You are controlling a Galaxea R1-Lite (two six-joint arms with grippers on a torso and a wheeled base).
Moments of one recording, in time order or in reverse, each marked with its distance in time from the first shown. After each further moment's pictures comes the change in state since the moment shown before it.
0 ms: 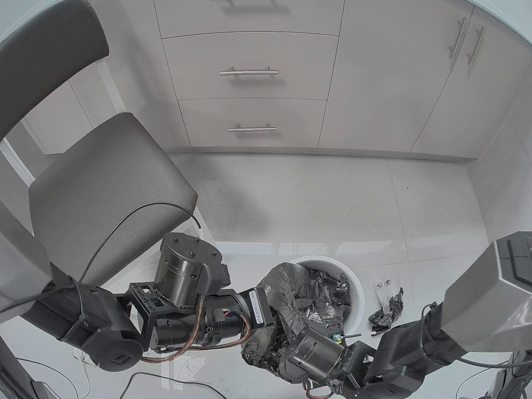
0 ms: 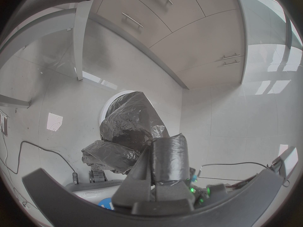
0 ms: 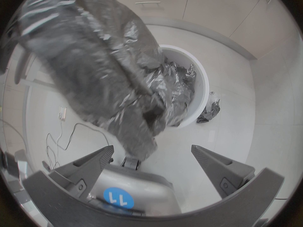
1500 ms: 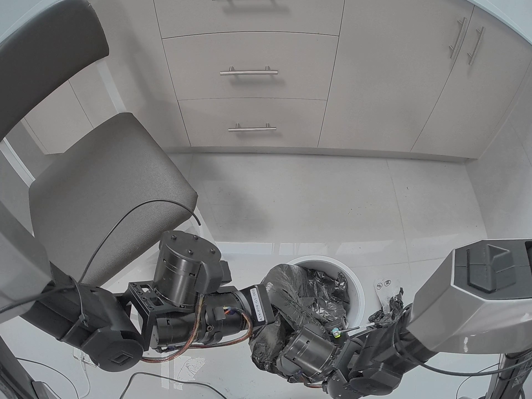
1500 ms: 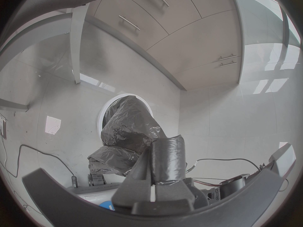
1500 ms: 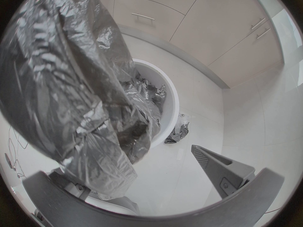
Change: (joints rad) left arm -0.001 -0.001 0.001 -0.027 0.004 0.014; right arm -0.043 0.114 -0.037 -0.019 -0.363 -0.150
